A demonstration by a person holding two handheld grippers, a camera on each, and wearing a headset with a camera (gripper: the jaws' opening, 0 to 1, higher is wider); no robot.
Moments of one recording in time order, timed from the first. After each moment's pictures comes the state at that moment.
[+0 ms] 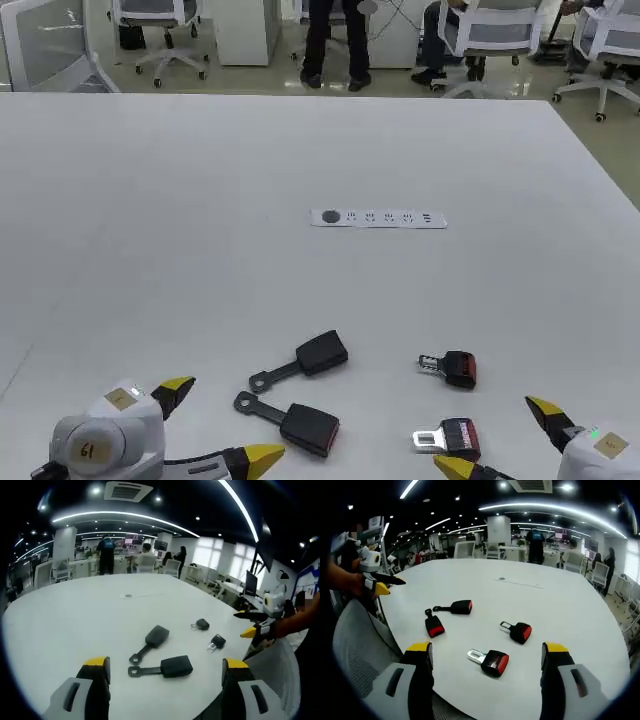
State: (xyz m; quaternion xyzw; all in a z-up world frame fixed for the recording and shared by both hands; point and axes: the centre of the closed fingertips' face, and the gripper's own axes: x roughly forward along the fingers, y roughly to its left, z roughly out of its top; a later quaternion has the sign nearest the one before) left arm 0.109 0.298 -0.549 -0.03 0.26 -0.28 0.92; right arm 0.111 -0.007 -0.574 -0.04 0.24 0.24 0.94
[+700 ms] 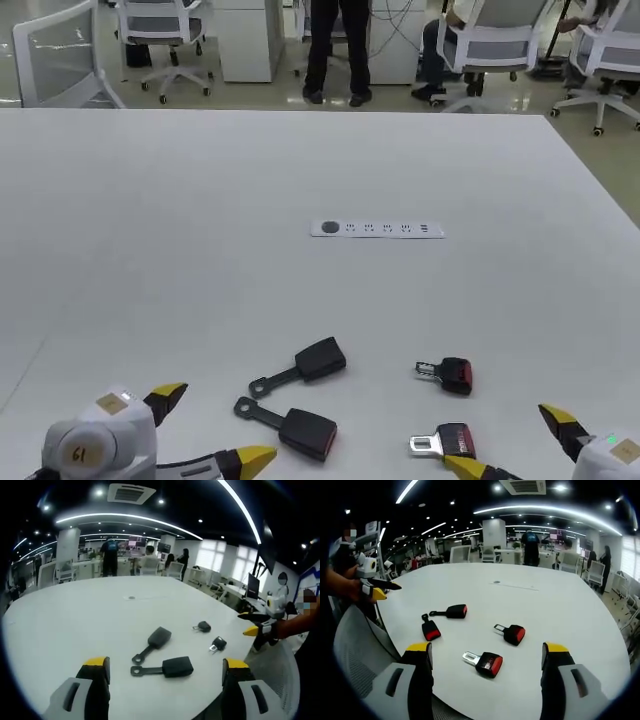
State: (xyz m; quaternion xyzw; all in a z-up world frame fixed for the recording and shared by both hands) left arm 0.111 0.298 -0.546 -0.02 0.26 -0.29 0.92; right arm 0.114 -0.013 -0.568 -0.03 0.23 0.24 0.94
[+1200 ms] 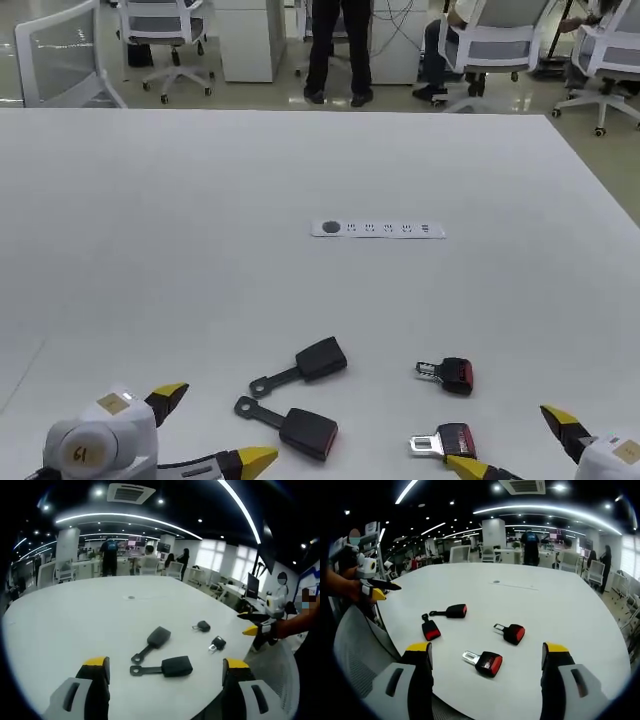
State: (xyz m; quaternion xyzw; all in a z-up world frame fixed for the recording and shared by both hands) left arm 0.108 0.295 -0.543 -0.02 0.26 -0.29 0.92; right arm 0.113 -0.015 -0.569 -0.03 0.24 0.24 0.94
